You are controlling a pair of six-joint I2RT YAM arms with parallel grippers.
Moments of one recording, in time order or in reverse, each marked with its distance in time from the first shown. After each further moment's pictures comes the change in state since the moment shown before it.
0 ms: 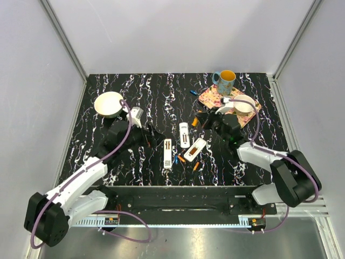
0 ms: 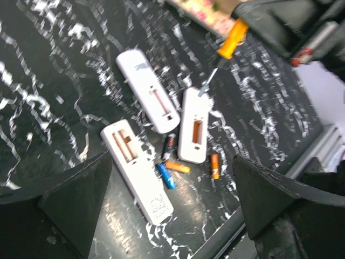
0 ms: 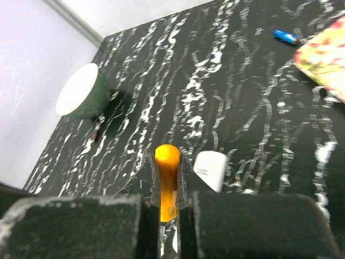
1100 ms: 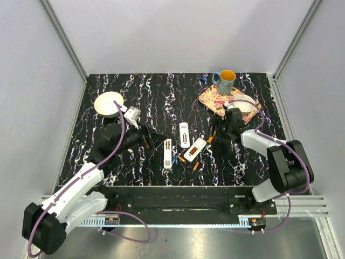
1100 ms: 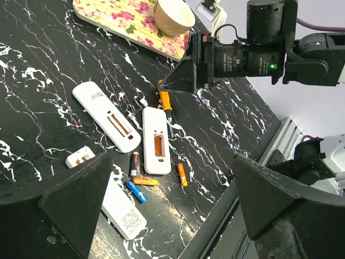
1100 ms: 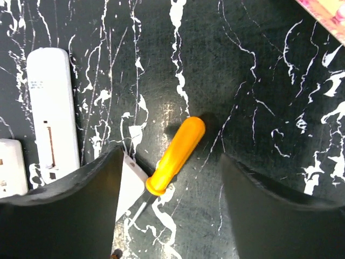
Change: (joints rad) left arm 0.005 -0.121 -0.026 0.145 0.164 -0.018; right arm -0.230 0.113 0.156 -0.748 -0.091 -0.149
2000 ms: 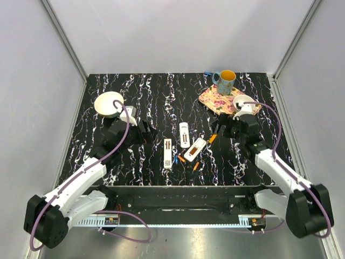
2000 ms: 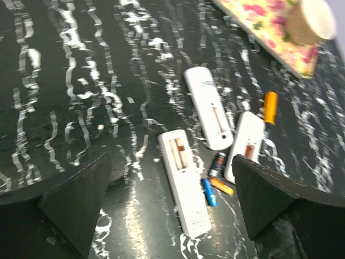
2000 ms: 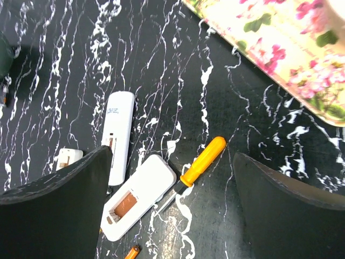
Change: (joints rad) left arm 0.000 0.064 0.027 -0.167 -0.356 0.021; right arm 0.000 -0.401 -0.145 0.082 0.032 -0.014
